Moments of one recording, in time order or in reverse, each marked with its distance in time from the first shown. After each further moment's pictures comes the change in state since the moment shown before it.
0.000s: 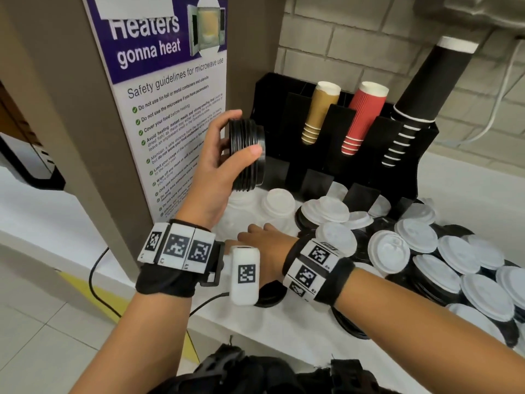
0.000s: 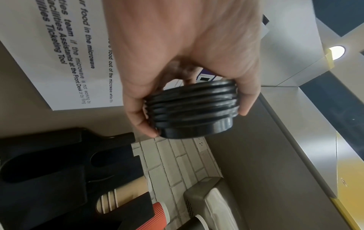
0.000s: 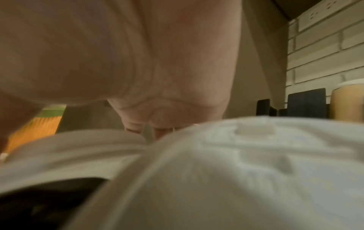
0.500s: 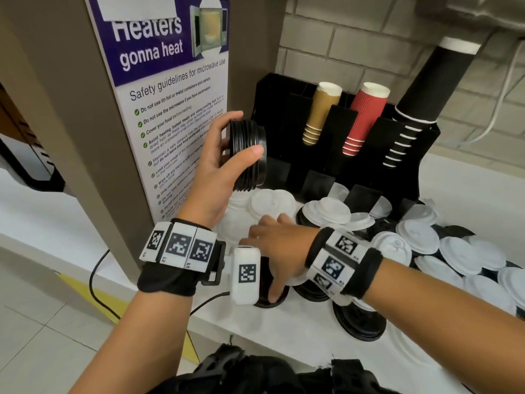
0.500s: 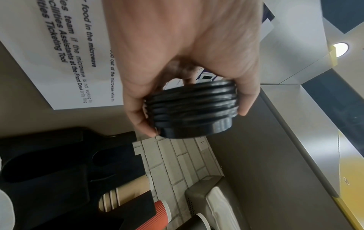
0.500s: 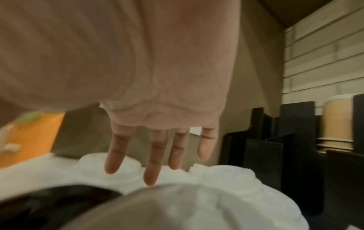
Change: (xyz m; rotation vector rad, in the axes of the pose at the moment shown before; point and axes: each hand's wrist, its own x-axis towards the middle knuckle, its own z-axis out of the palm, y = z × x) left_hand 0.006 -0.003 -0.003 0.021 0.011 0.005; right_hand -0.026 0.010 -0.028 -0.123 -0.081 -0.019
